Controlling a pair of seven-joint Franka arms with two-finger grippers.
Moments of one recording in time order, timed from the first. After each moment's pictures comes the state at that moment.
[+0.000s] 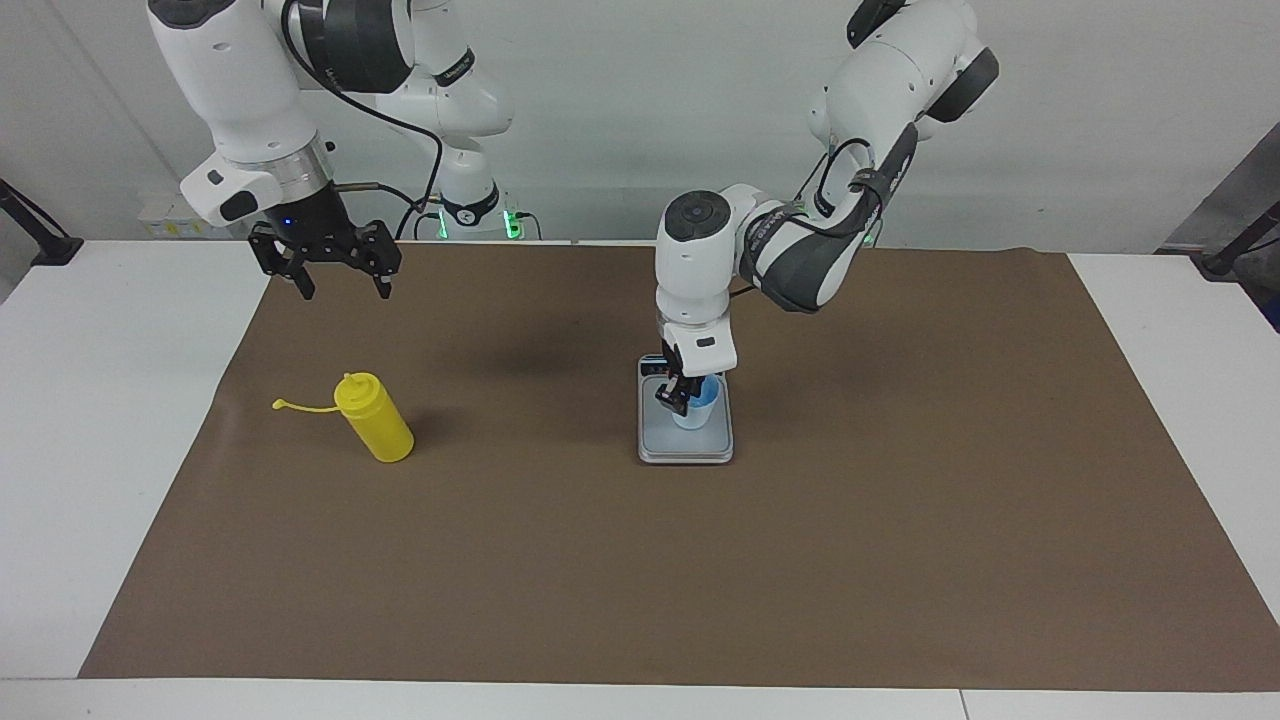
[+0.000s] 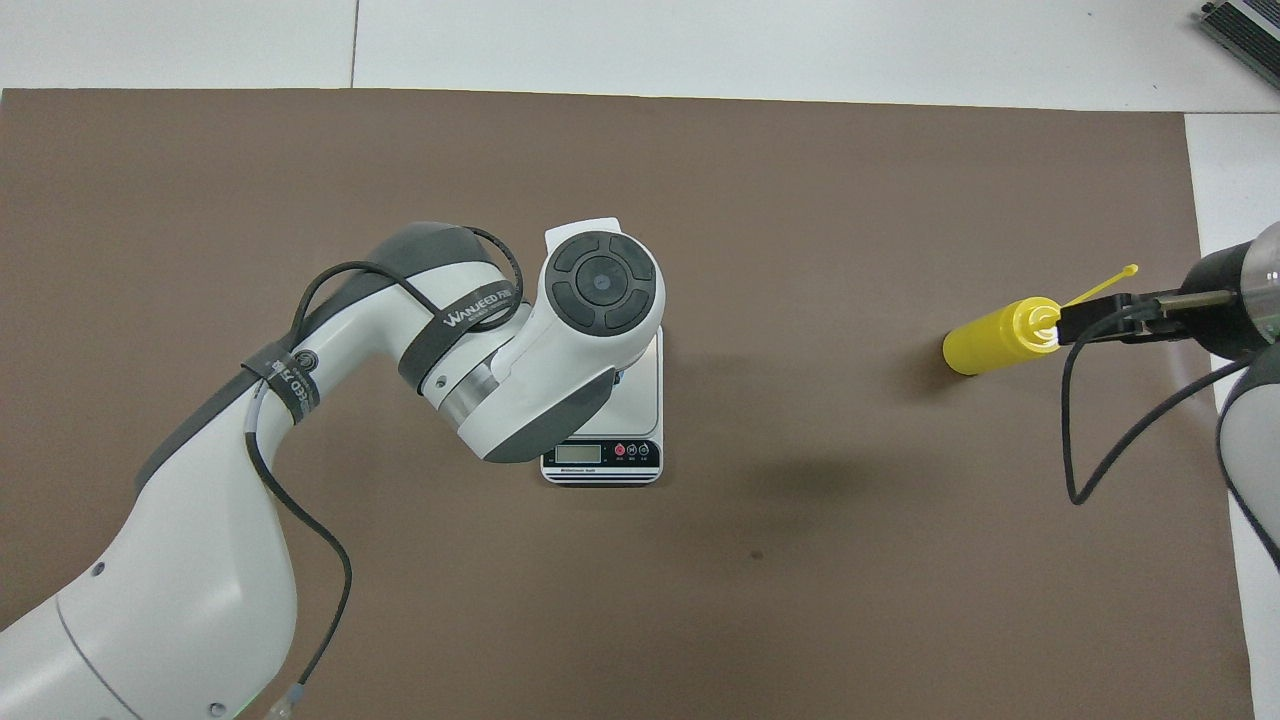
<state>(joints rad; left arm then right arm) -0.08 0.55 -0.74 -1.54 0.45 1.96 -1.85 -0.07 -0.06 0.05 -1.75 -0.01 1.76 -0.08</state>
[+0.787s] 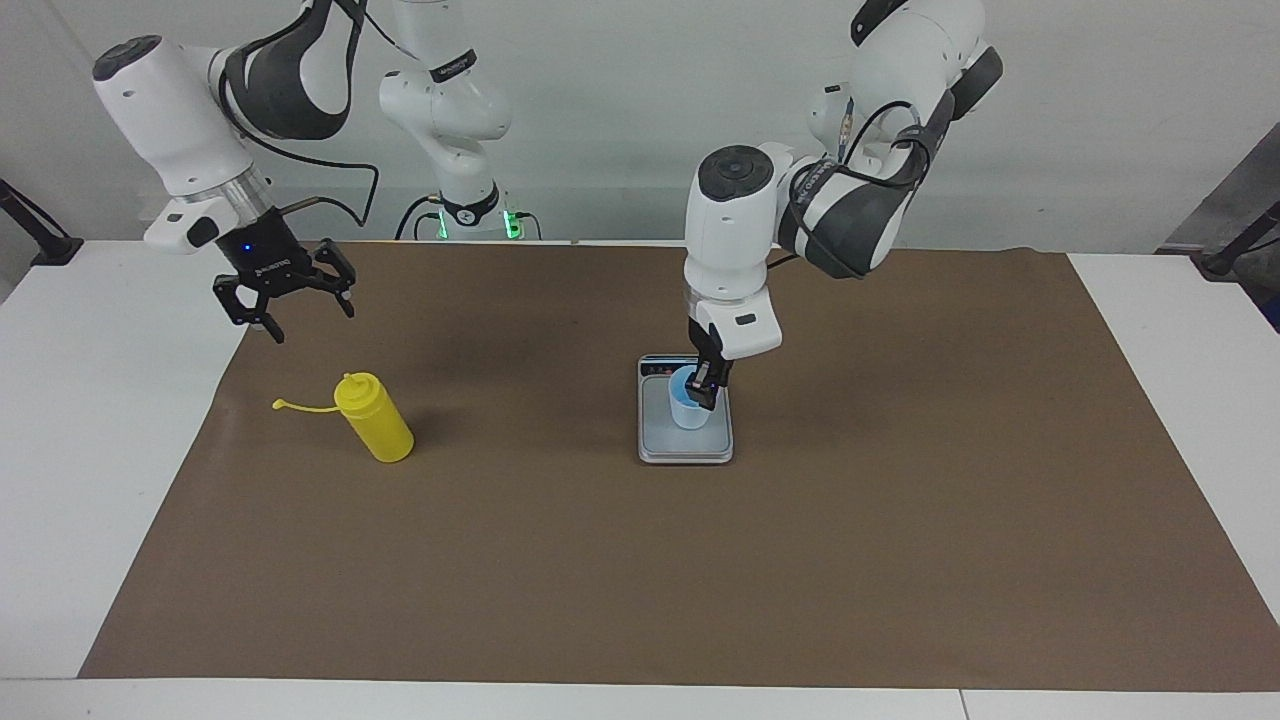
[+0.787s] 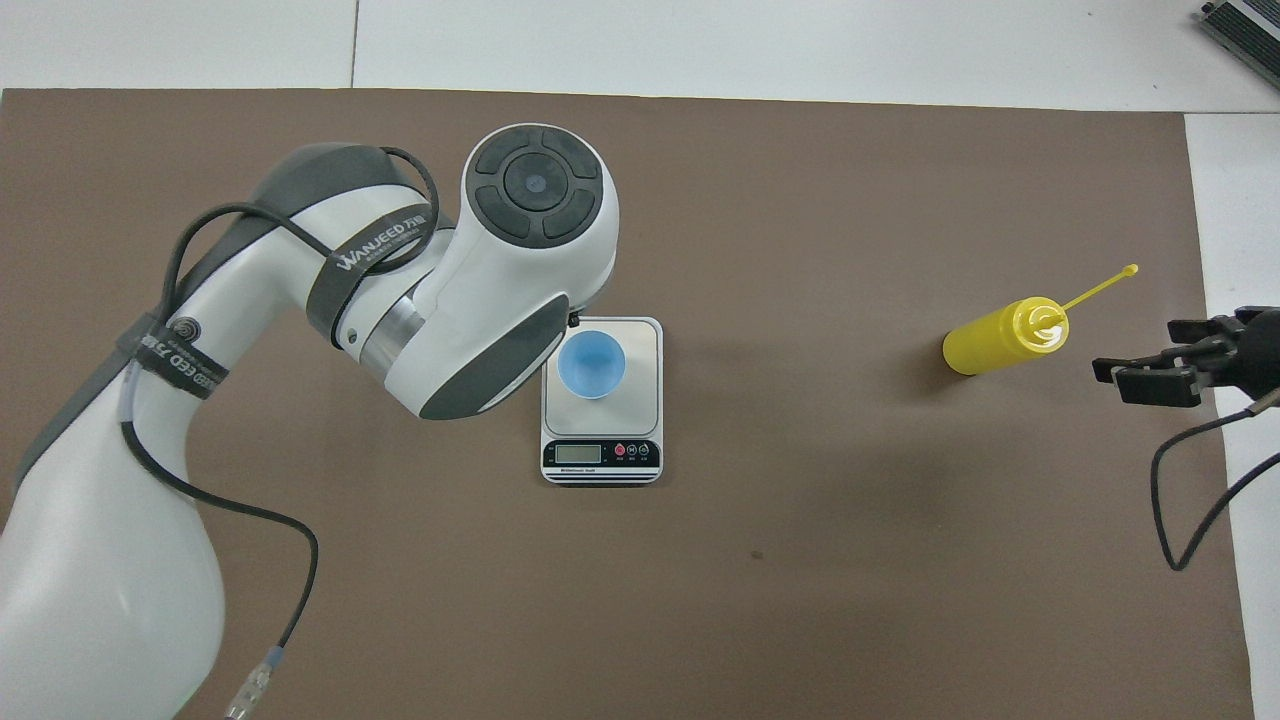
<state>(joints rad) -0.04 0.54 -0.77 -1.33 0.45 1.75 -1.79 -0.29 -0.15 0.04 -2.08 0.34 2.07 -0.83</state>
